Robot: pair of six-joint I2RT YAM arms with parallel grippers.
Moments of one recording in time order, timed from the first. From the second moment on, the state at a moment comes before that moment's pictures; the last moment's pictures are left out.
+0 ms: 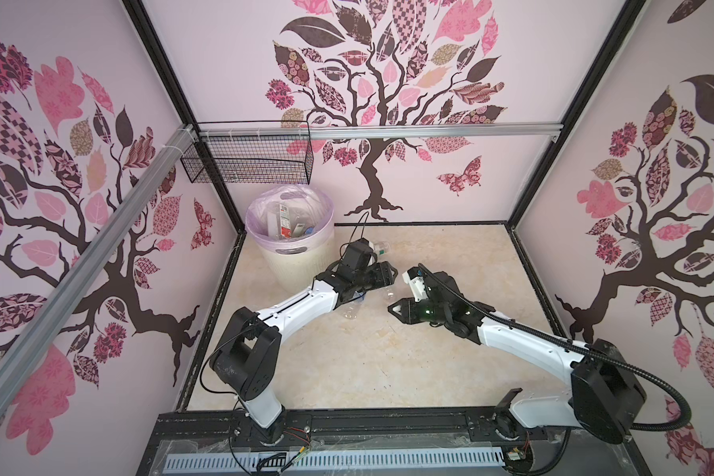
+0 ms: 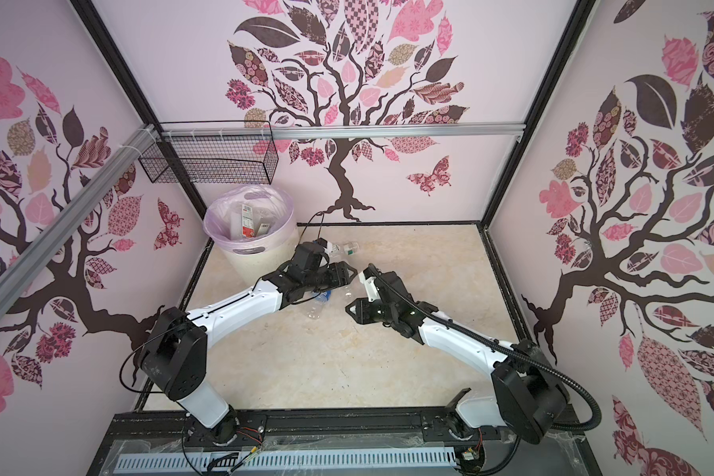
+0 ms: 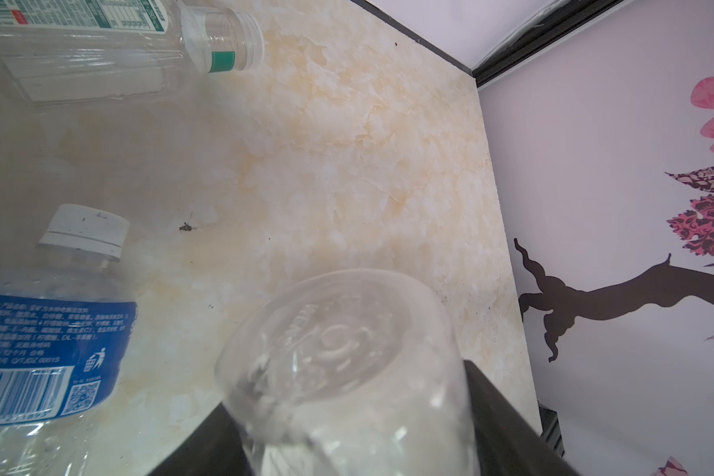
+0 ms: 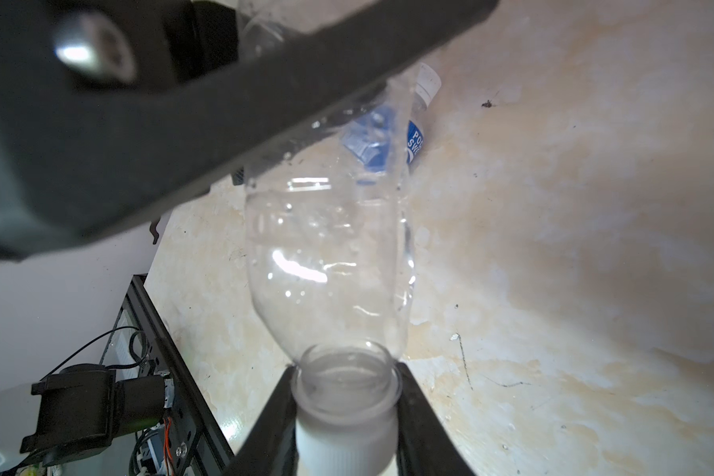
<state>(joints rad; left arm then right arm) -0.62 1.68 1.22 -0.16 0.19 -0.76 0.66 1.34 0.80 -0.09 -0.31 0.55</state>
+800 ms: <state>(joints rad) -0.59 1.64 1.33 -0.31 0.14 -0.65 0.66 1.16 0.80 -0.16 -0.17 0.48</state>
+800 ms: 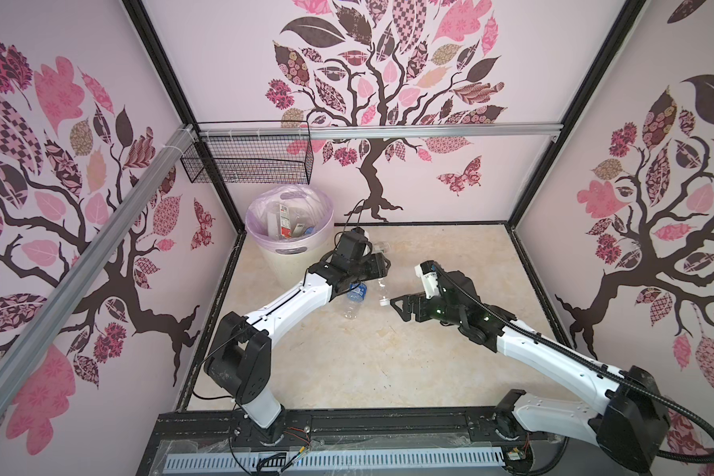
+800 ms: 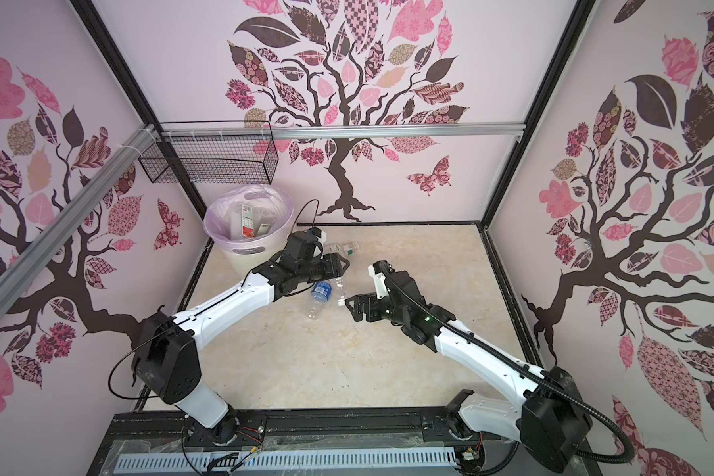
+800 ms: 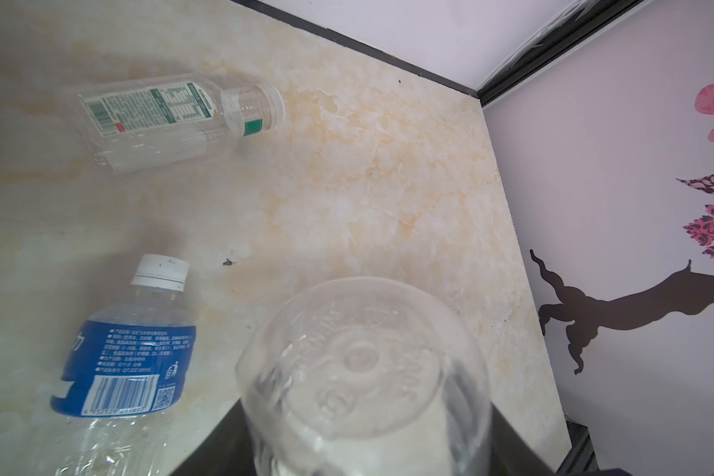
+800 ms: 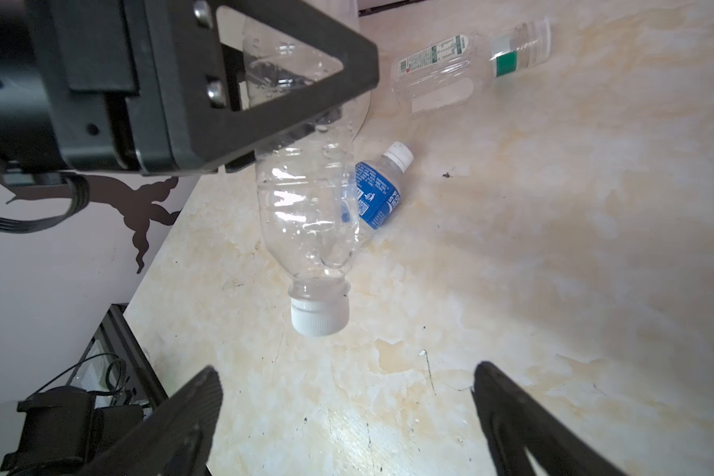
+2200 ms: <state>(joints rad) 0.05 1.59 2.10 -0.49 0.10 -0.45 0.66 1.28 1.22 -0.15 -0.12 0.39</state>
